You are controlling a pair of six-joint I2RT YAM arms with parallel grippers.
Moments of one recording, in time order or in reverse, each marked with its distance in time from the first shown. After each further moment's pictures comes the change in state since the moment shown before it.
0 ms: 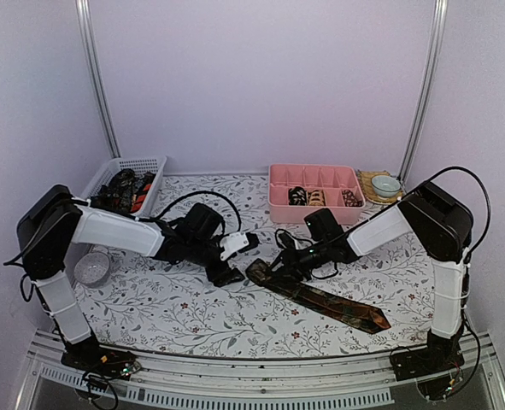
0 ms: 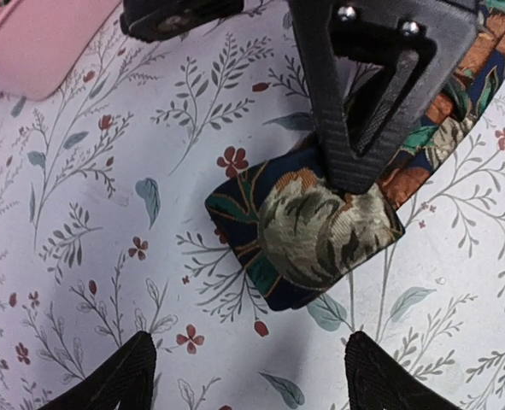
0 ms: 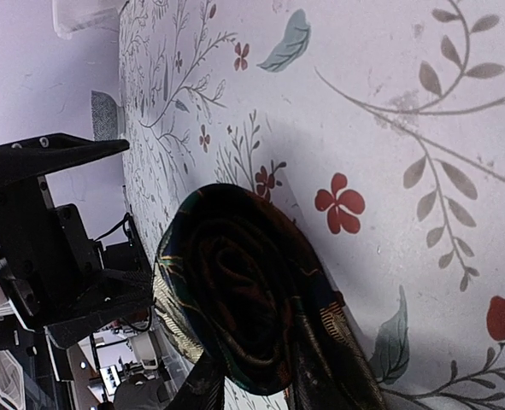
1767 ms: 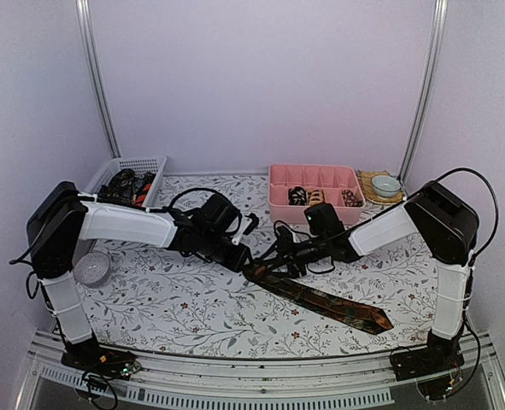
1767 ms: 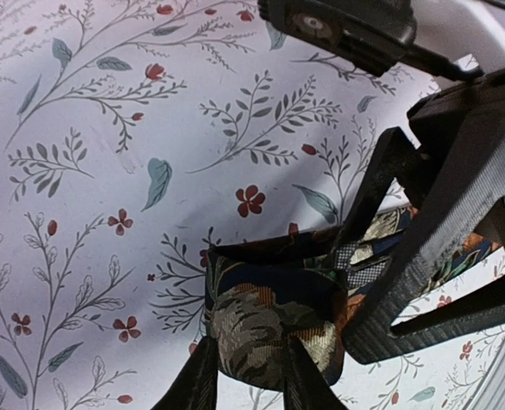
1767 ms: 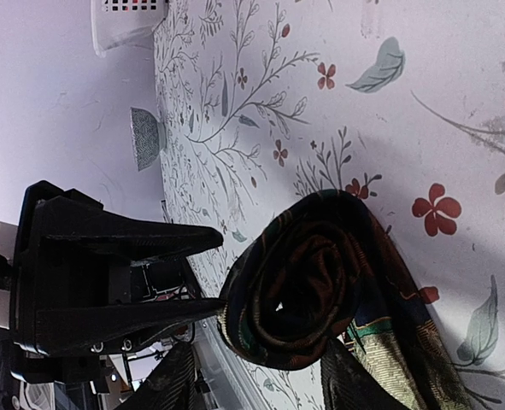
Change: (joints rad) left arm -0.056 0.066 0.198 -0.172 -0.066 -0.643; right arm 0.027 -0.047 -0.006 0.113 -0.009 0.189
